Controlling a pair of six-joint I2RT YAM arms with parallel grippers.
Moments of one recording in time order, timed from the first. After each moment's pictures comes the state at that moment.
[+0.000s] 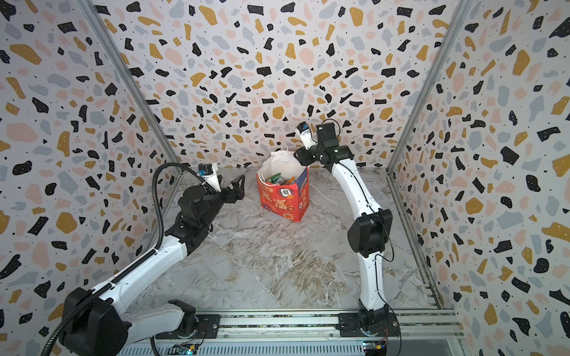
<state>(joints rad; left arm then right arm) -0.40 1.19 0.86 0.28 -0.11 -0.24 0.36 2.16 2.36 -0.74 -0.31 -0.23</state>
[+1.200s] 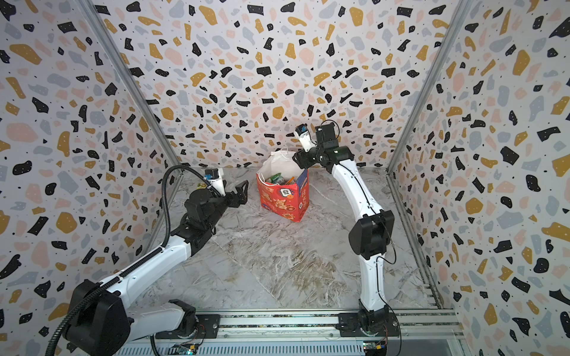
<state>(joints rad) -0.40 1.24 0.82 0.31 -0.09 -0.24 0.36 2.05 2.24 -0.74 -0.32 -0.27</state>
